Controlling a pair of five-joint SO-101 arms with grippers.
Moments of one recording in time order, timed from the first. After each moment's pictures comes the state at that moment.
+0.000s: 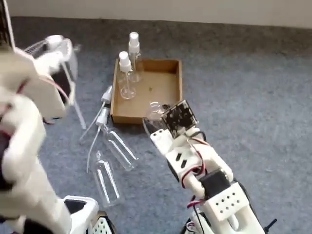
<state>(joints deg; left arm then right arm) -0.7 -27.6 -38.8 92.8 11.1 -33.5 -70.3 67.1 30.0 11.1</state>
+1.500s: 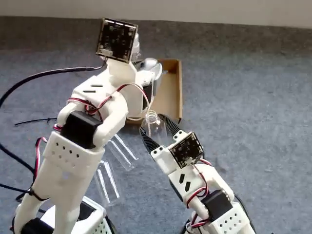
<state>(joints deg) 22.2 -34.4 10.9 56.0 13.9 -36.0 -93.8 84.6 25.1 11.1</state>
